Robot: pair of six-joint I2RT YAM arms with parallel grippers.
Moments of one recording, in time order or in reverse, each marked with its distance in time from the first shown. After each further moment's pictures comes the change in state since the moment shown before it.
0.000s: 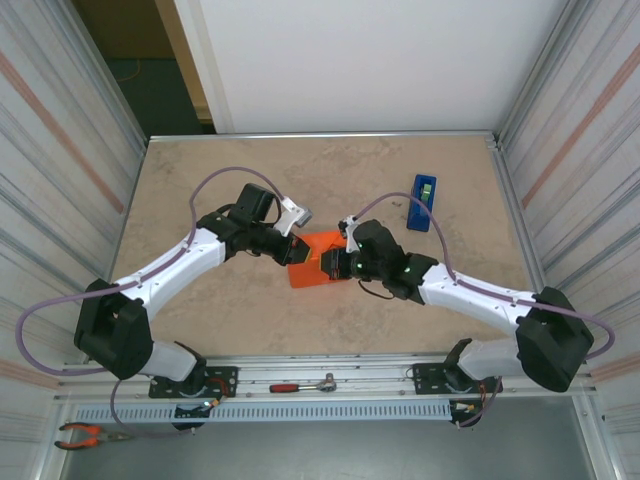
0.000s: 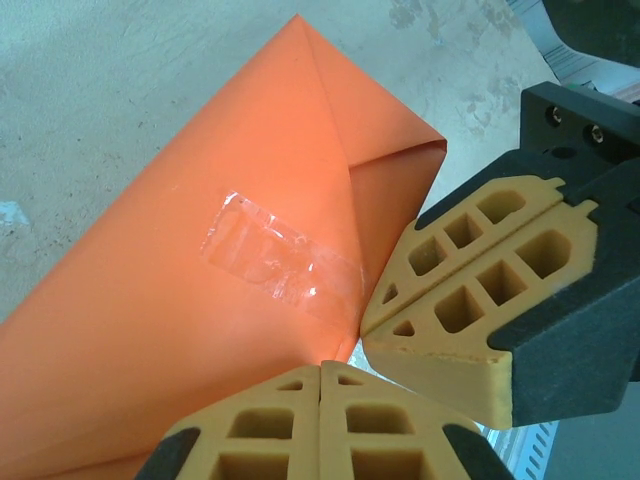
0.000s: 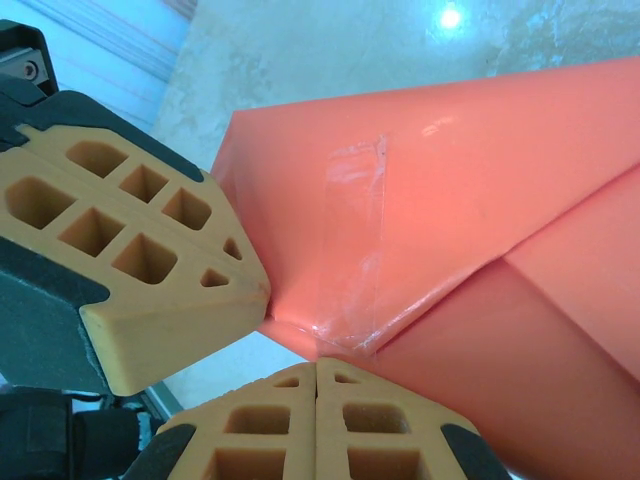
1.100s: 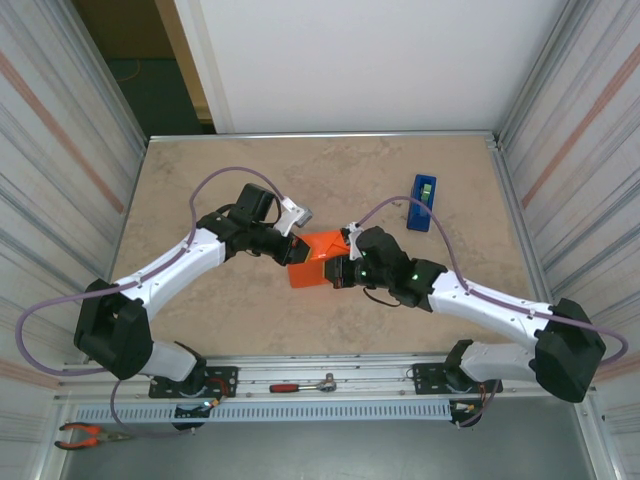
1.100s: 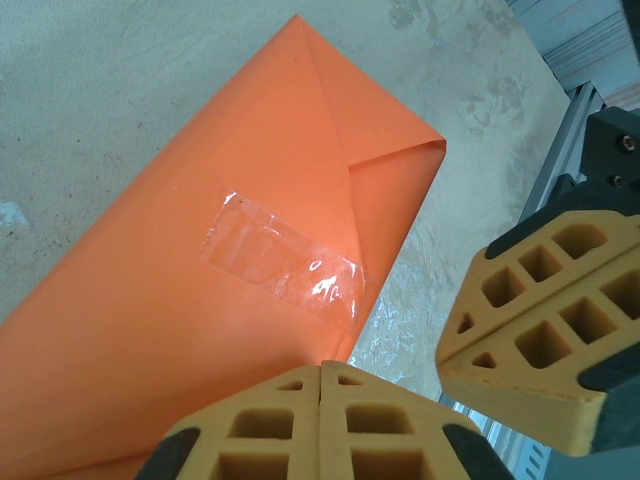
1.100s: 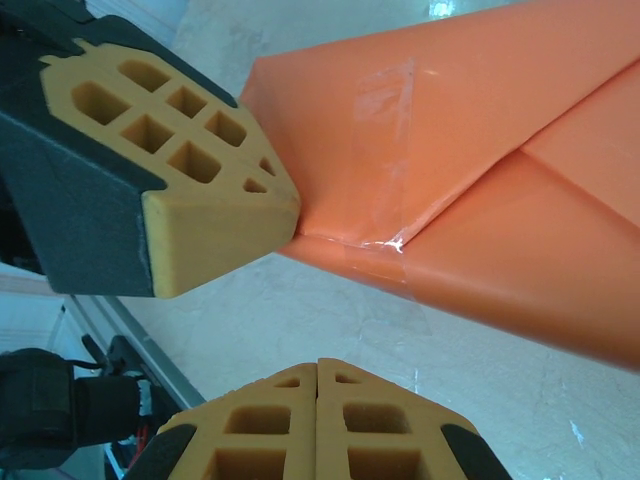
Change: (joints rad) left arm 0.000 -0.001 -0.001 0.002 0.000 0.000; right arm 0.045 -0.079 0.005 -0.116 0.031 -0.002
